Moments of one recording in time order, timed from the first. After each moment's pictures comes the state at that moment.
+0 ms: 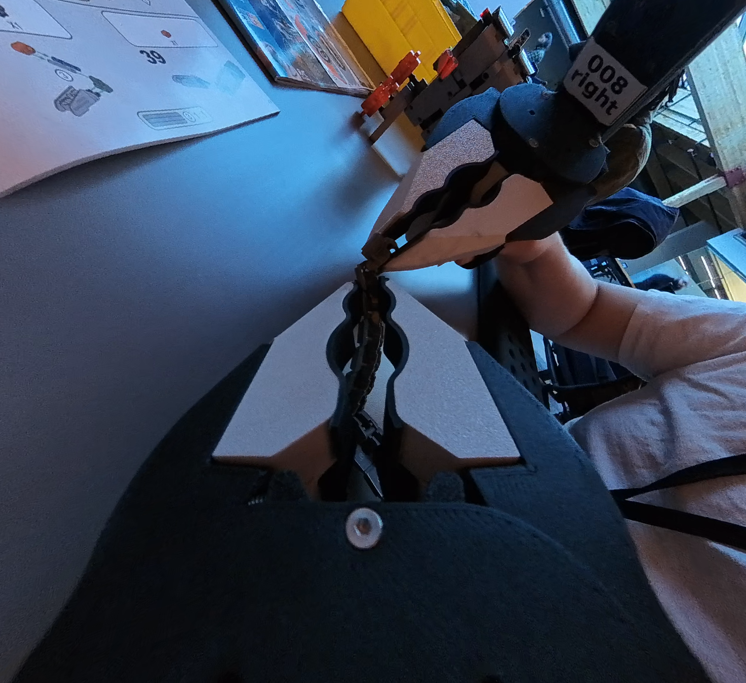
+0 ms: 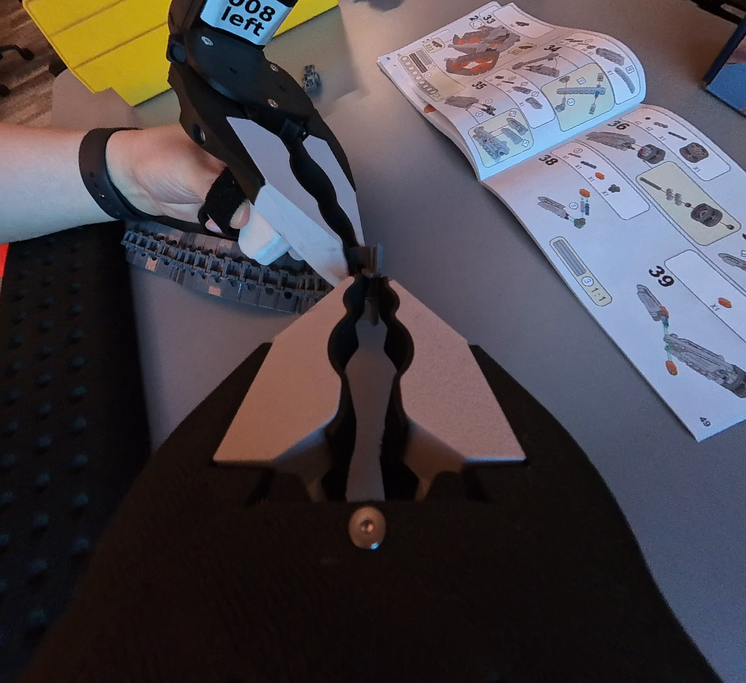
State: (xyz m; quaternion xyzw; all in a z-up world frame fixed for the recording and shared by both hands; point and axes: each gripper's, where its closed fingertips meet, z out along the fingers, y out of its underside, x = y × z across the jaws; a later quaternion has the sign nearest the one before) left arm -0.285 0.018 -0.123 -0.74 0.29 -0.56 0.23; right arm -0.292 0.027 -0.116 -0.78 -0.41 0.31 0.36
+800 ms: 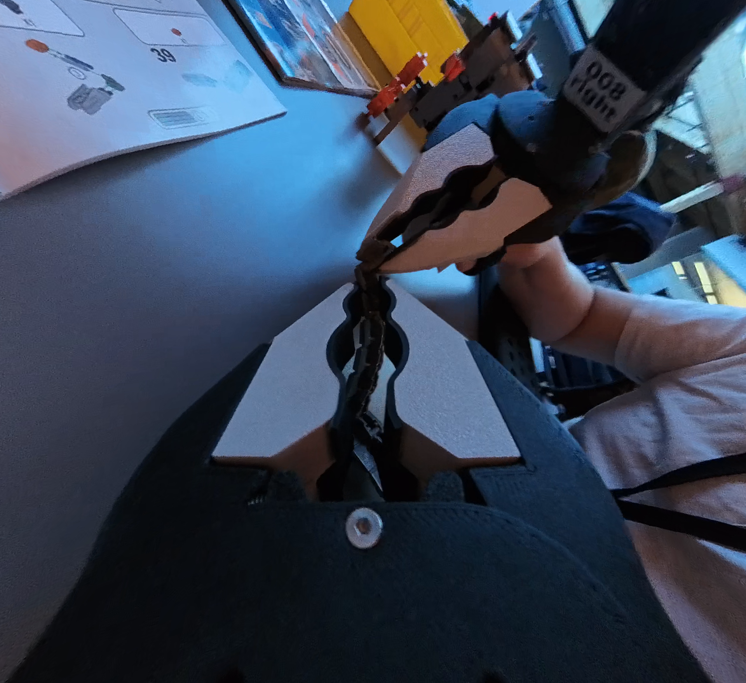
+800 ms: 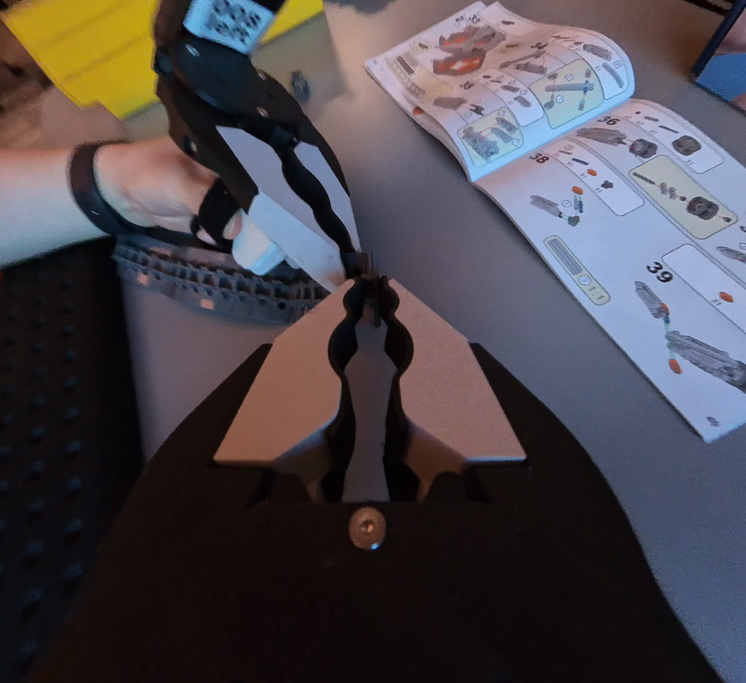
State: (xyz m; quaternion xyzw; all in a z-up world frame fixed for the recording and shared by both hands) left arm -0.285 0.022 -0.124 -0.74 0.29 -0.57 0.22; right arm -0.294 0.033 -0.119 -0.79 -0.39 0.32 0.37
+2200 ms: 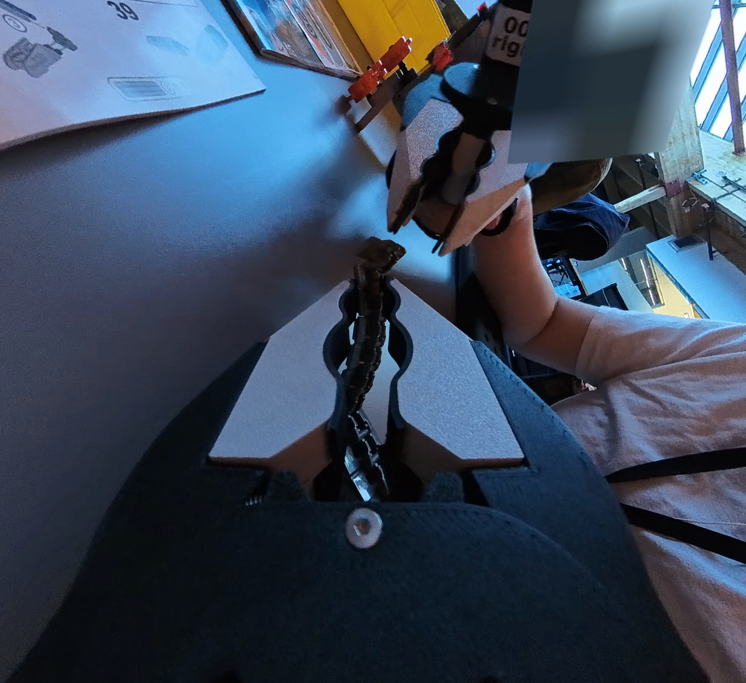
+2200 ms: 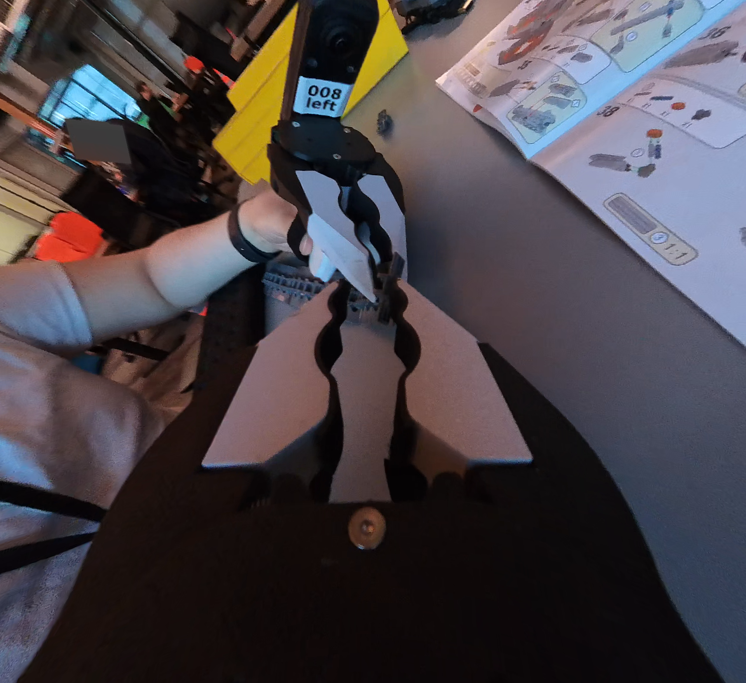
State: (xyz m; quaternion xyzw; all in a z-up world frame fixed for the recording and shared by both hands) left arm -0.278 0.017 -0.125 -0.73 0.28 -0.59 0.18; right arm -0.278 0.023 -0.099 -0.75 -0.32 0.51 0.26
